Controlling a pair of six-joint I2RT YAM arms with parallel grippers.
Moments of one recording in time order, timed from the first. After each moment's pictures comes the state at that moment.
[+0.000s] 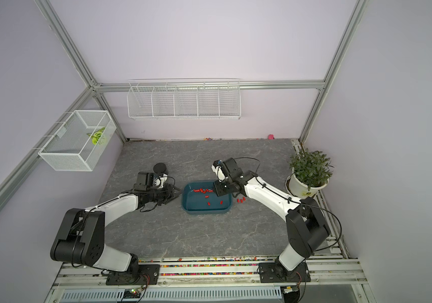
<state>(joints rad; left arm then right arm) -0.21 1.50 0.70 -0.09 0.65 -0.68 0.66 1.66 1.24 -0.54 -0.20 0.21</state>
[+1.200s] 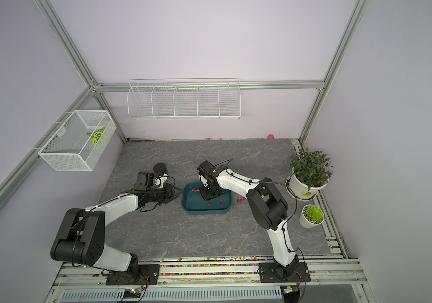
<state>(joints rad) -0.21 1.50 0.70 -0.08 0.66 -0.68 0.73 2.08 1.57 -0.79 -0.15 0.26</state>
